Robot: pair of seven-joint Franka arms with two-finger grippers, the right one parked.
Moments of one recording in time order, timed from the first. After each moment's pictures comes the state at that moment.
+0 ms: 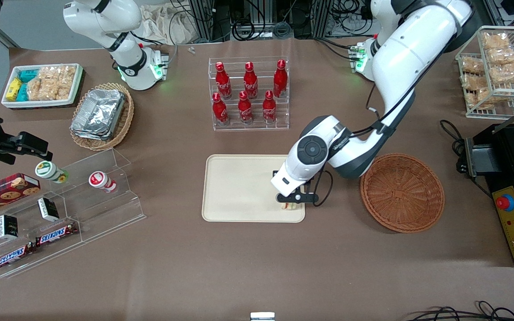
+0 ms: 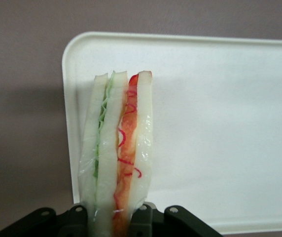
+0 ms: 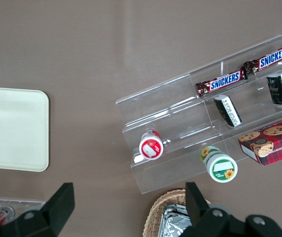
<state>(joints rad) -0.13 0.77 -0.61 -1.56 0.35 2.17 -0.80</state>
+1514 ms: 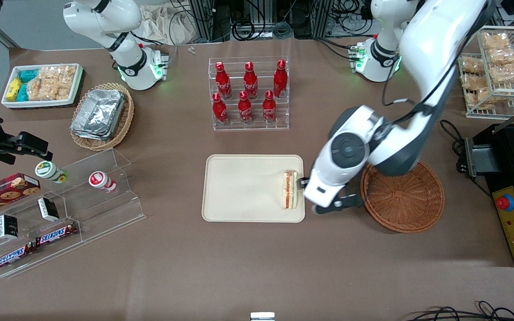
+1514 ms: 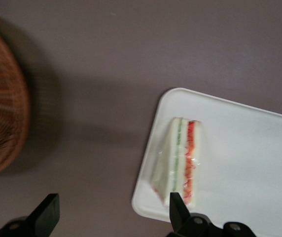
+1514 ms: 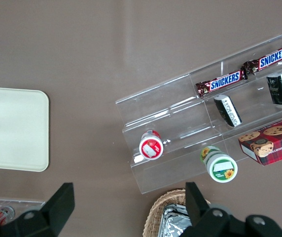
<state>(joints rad) -0.02 0.57 -0.61 -1.43 0.29 1.82 -0.90</state>
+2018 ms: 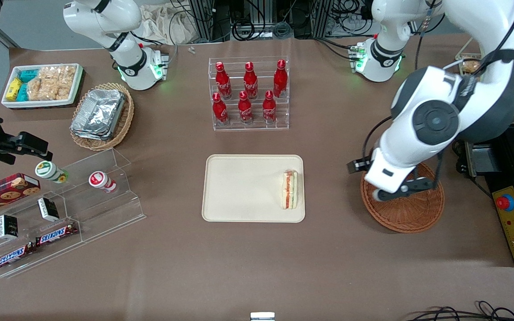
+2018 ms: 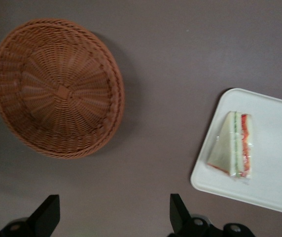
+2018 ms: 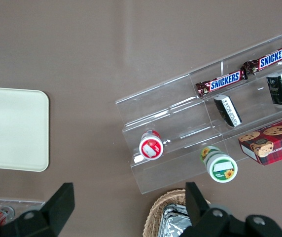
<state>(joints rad) 0.14 0.34 -0.58 -1.51 0.20 1.66 -0.67</state>
